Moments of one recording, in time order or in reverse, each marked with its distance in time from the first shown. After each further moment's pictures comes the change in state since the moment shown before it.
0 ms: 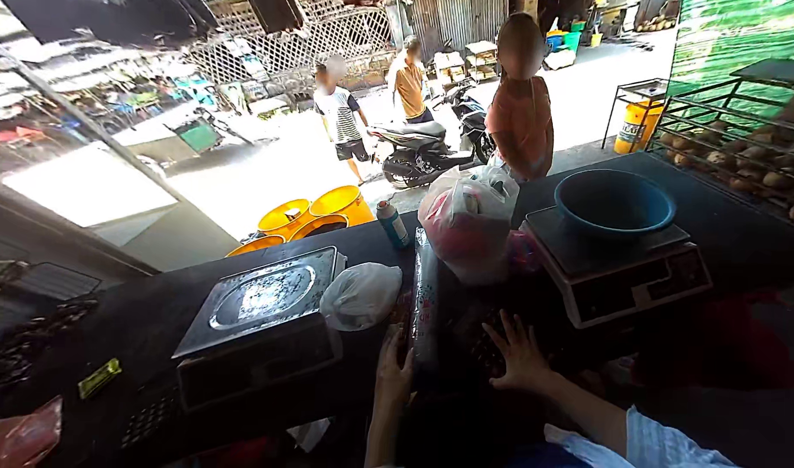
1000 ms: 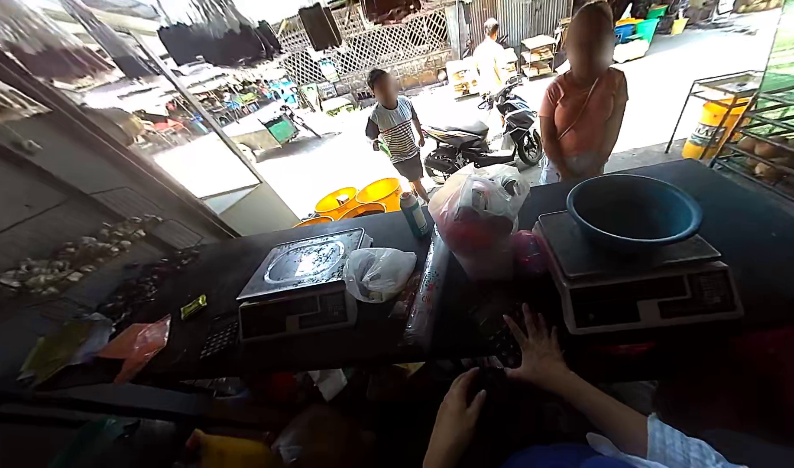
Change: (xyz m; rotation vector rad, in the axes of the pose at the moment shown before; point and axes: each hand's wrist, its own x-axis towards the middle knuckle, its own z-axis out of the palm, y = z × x) left_hand -0.120 0.074 0.099 -0.119 -0.369 -0.112; right_hand -0.027 0.063 -0.016 -0.029 0.049 -0.034
